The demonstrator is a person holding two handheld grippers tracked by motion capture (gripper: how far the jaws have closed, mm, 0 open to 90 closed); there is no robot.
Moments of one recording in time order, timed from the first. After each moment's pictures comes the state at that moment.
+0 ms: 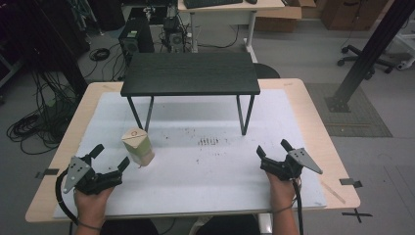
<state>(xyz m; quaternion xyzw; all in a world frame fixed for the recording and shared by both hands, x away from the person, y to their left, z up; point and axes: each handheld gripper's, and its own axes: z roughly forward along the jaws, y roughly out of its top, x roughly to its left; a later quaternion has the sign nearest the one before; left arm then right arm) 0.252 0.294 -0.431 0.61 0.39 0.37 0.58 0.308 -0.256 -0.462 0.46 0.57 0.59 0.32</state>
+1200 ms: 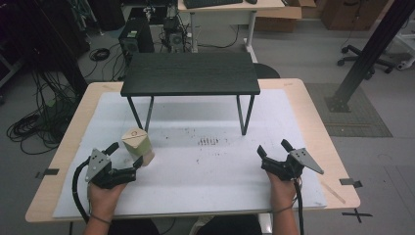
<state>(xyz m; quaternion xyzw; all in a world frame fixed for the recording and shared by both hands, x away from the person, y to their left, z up) 0.273 0.272 -0.438 0.66 0.40 0.34 0.54 0.308 -0.257 -0.462 0.47 0.57 0.60 0.31</state>
